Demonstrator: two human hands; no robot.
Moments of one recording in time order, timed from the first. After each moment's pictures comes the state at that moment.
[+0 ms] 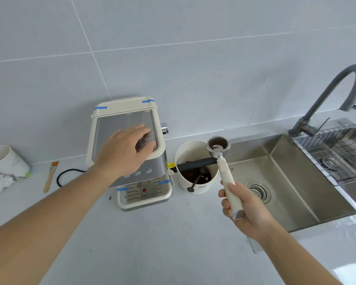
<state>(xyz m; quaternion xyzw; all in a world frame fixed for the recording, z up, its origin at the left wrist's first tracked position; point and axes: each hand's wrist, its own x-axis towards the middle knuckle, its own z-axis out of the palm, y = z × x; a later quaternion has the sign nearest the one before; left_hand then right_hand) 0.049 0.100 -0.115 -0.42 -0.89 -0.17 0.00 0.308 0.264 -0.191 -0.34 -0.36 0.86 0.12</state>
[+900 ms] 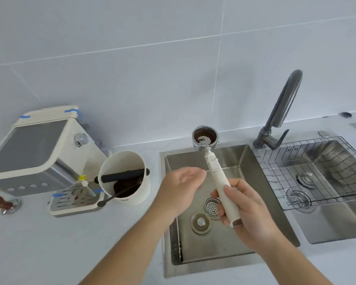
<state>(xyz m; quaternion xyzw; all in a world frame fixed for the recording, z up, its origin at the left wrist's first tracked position) 0.314 0.376 -0.145 -0.19 -0.77 -0.52 -0.31 0.442 0.488 -0.166 -0.27 -0.46 0.84 0.12</state>
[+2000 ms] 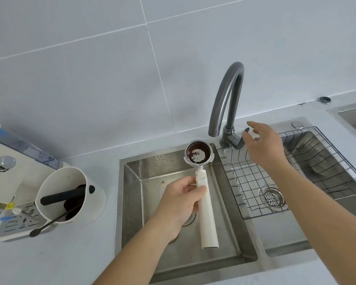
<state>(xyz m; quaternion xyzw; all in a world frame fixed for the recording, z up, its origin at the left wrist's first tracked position) 0.377 0.538 -0.180 -0.07 -0.69 -0.58 -0.43 0.425 0.784 -0.215 -0.40 -0.82 0.35 0.21</state>
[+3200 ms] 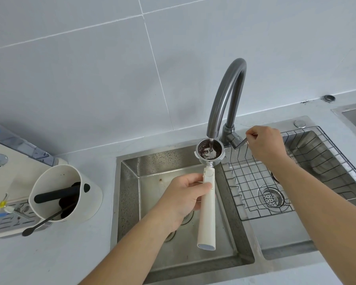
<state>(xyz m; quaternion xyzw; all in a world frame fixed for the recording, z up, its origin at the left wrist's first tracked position) 0.367 0.560 -0.185 -0.07 -0.67 -0.56 -0.48 0.410 0.825 -0.248 -0.39 -0.88 0.24 0.16</state>
